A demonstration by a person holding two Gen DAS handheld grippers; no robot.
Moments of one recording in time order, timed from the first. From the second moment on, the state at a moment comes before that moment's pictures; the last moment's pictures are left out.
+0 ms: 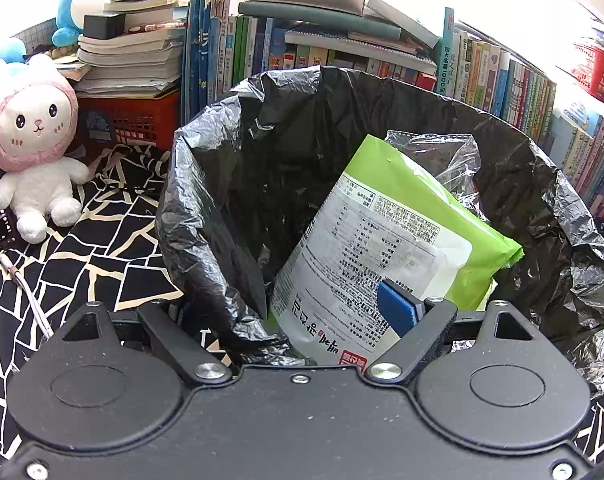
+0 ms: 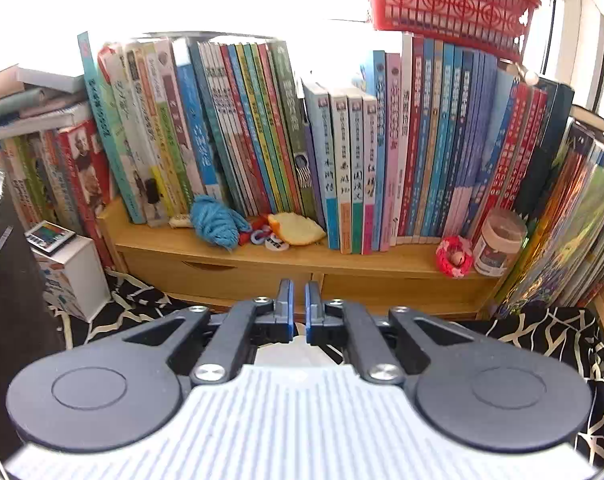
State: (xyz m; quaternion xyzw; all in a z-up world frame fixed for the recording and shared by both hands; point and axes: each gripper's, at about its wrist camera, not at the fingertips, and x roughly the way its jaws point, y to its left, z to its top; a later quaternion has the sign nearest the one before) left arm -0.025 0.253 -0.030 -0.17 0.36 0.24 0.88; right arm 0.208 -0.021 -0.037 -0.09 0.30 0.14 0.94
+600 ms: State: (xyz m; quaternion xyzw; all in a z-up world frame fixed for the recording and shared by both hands) left arm -0.026 0.254 -0.030 -0.17 0.36 0.24 0.89; right arm 0.205 -0.033 -0.094 -0.04 0.37 0.13 0.92
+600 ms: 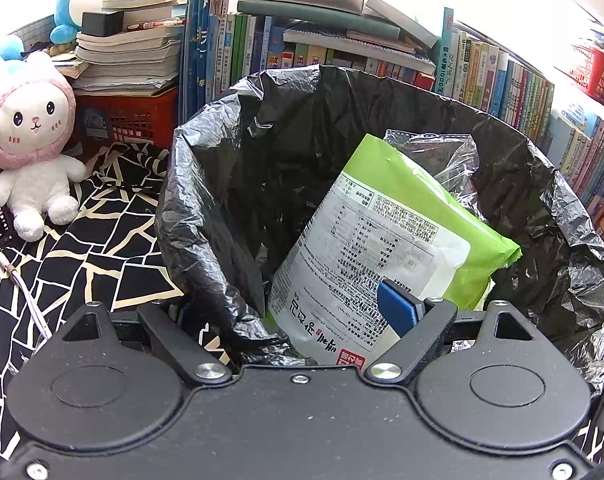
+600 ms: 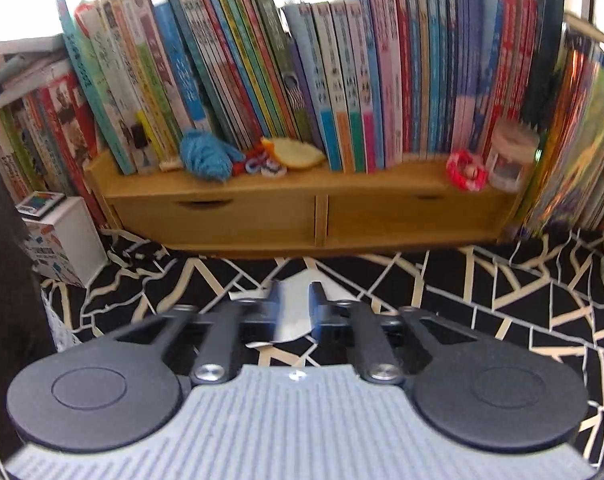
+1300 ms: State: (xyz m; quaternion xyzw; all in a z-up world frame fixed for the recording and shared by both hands) left arm -0.026 0.260 -0.030 -0.18 0.34 0.24 0.89; right arm 0.283 -0.002 -0.195 -0.08 0.40 0.09 0.91
